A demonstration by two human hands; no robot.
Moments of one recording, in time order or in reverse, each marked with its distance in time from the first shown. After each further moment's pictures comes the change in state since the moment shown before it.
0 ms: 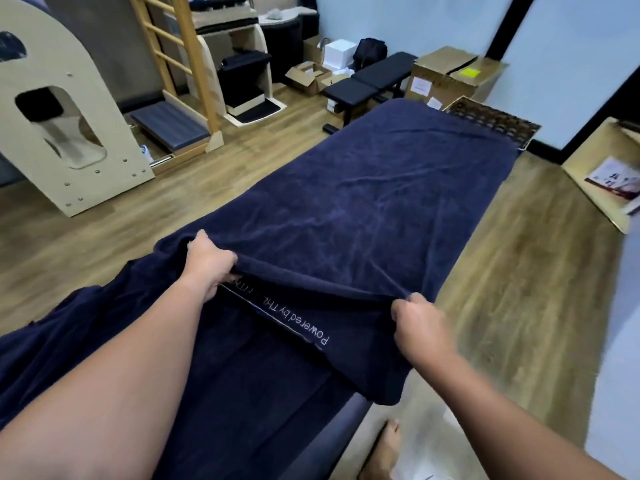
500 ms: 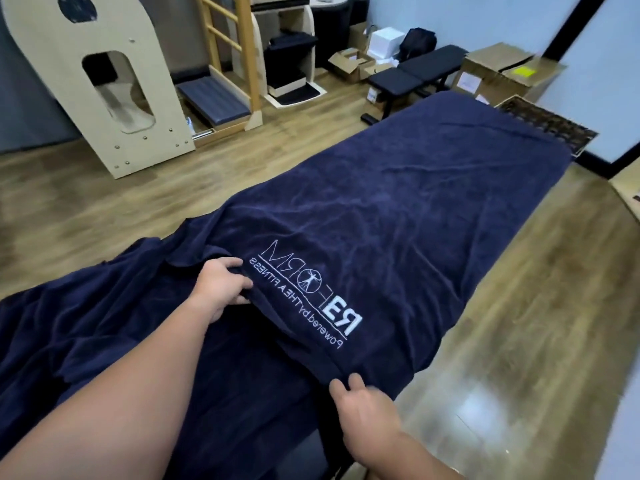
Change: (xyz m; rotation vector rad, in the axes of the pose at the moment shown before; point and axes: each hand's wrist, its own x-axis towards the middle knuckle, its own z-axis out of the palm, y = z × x) left_hand -0.047 -0.090 -0.083 0.052 -0.022 -0.162; right_hand -0.132 -0.129 0.082 -0.054 -0.404 -0.369
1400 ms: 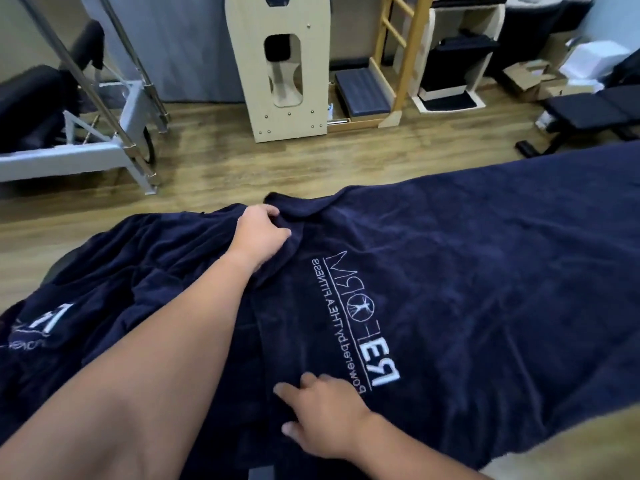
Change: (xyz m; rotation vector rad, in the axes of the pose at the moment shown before) left_hand 0.004 0.054 -0.024 0.169 0.504 0.111; right_hand 0.089 -0.011 -0.053 -0.148 -0.171 -0.817
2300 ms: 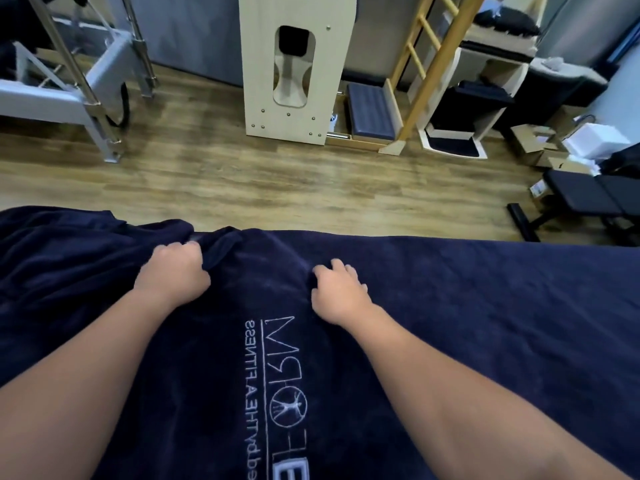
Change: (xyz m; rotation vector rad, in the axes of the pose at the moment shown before) left_hand 0.088 -0.037 0.032 0.613 -0.037 -0.165; right_hand 0.164 0.228 -0.186 0.031 0.152 0.382
